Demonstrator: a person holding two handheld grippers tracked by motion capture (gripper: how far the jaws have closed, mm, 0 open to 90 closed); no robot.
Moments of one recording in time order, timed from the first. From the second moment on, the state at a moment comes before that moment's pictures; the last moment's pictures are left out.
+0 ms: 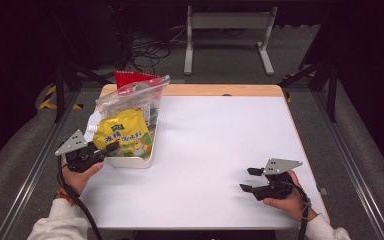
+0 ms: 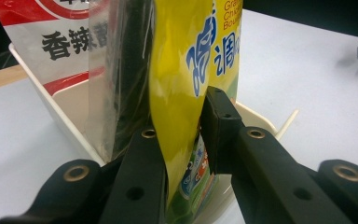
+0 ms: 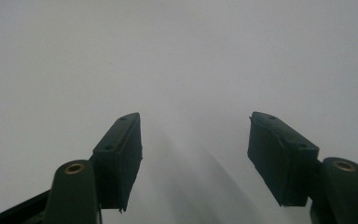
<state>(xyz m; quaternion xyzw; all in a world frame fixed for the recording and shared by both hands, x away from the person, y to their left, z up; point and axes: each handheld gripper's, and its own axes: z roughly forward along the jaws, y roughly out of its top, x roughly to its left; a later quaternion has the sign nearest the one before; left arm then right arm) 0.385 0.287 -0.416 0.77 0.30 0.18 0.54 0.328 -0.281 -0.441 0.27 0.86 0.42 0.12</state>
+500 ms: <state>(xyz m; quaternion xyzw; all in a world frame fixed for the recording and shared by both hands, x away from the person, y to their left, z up) 0.373 0.286 -0.405 0.74 0.31 0.22 0.55 0.327 -0.282 -0.439 0.27 0.85 0.43 0.12</state>
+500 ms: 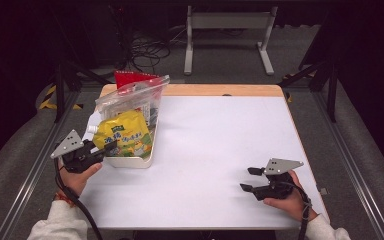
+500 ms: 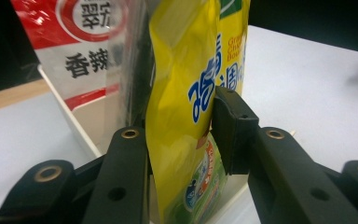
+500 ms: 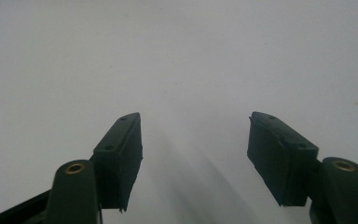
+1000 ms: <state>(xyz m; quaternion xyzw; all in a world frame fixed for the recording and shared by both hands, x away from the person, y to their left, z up) 0.342 0.282 -0.396 0.71 0.36 0.28 0.53 0.325 -0.287 -0.433 0.28 0.84 0.44 0.15</state>
